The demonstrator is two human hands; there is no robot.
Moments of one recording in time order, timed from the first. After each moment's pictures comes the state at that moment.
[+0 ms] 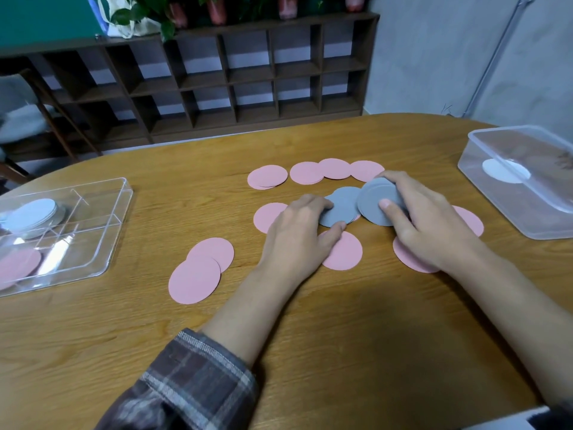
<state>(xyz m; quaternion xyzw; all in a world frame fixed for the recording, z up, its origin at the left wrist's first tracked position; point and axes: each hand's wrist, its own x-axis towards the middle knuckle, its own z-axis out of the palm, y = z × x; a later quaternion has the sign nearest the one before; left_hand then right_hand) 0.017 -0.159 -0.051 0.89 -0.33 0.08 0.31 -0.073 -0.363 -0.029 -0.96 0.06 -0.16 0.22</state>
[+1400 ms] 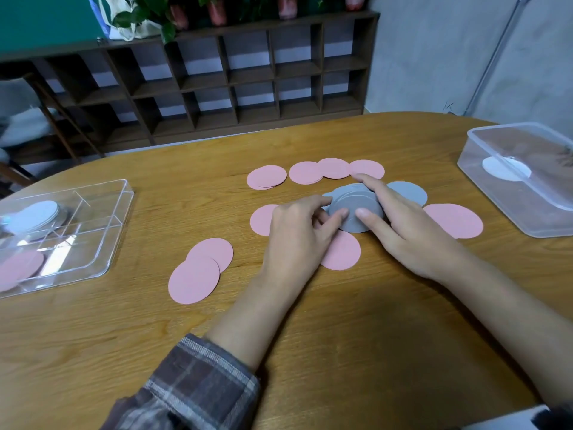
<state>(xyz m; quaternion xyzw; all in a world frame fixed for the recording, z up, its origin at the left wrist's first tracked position) 0.003 -0.163 -0.042 0.82 -0.29 0.15 0.47 -0.074 -0.342 -0.027 -0.94 0.00 -0.10 0.34</state>
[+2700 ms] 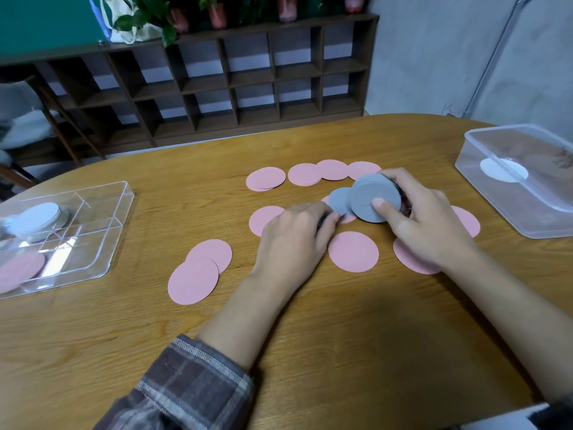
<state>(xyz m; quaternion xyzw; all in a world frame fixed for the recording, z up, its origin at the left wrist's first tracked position) 0.006 -0.155 -0.044 0.89 -0.35 0.14 0.27 -0.072 -0.361 -0.027 -0.92 0.05 -0.20 0.34</state>
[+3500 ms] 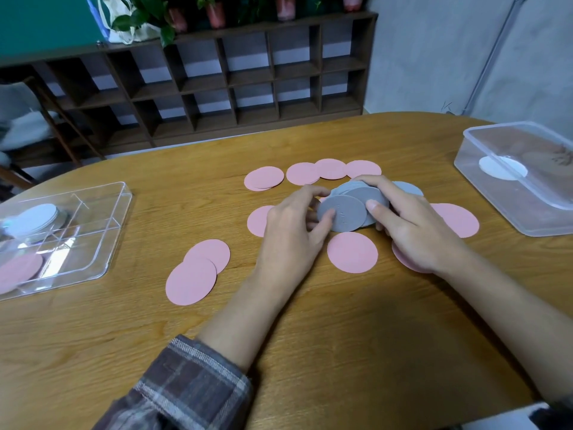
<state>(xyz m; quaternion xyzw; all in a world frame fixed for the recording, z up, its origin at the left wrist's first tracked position) 0.002 -0.158 -0.038 0.81 -0.33 0.14 0.47 -0.076 -0.350 -0.023 -0.92 0.02 -0.12 0.38</state>
